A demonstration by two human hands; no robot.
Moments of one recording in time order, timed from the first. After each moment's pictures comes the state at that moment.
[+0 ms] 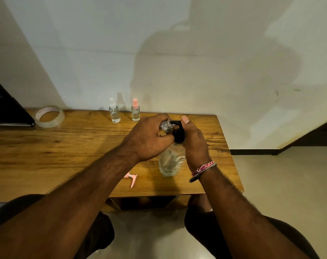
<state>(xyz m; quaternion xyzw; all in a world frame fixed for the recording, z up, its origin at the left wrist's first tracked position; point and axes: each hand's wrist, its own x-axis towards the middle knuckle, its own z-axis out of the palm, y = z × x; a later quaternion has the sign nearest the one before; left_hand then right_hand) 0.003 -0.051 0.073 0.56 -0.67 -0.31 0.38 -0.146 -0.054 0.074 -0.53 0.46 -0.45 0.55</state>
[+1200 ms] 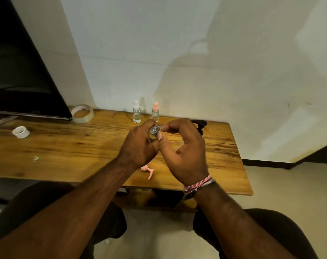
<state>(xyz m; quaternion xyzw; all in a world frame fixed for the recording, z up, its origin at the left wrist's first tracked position) 0.052 0.018 0.066 0.60 -0.60 -0.26 0.47 -0.098 0.016 0.102 -0.75 0.36 -0.51 0.24</state>
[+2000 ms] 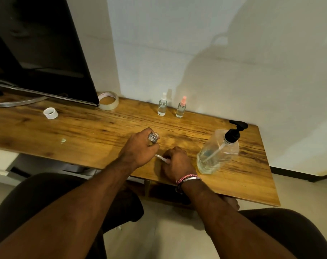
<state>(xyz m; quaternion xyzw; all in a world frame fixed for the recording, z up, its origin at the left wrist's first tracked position) 0.127 0.031 -0.008 0.75 -0.49 -0.29 0.34 -0.037 -0.012 -0.034 -0.83 0.49 -0.07 0.26</state>
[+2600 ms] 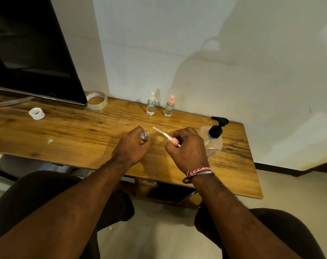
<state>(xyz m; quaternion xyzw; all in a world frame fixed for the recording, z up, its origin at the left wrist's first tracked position) 0.111 0.026 -0.016 0.76 -0.49 -0.23 0.36 -0.075 -0.010 0.043 -0.78 0.52 -0.29 0.21</state>
